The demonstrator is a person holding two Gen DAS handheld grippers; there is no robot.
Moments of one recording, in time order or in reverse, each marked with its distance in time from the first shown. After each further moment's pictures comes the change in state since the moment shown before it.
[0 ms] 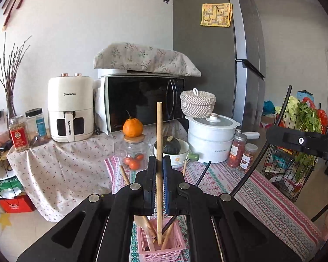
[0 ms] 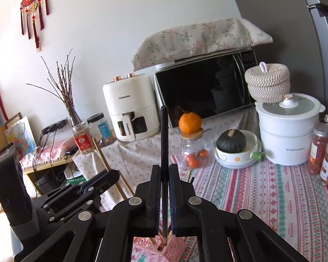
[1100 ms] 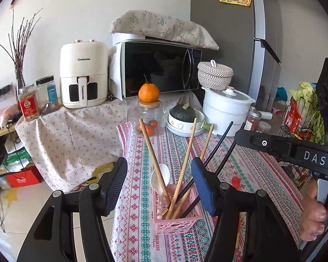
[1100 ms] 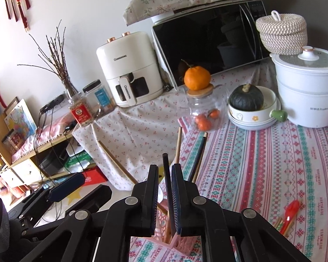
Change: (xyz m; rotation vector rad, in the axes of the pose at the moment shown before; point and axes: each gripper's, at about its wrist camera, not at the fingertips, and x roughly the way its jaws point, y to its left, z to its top) left arm 0.003 0.023 -0.030 -0.069 0.180 0.064; right arm 0.070 -0.009 -0.026 0.061 0.193 0.025
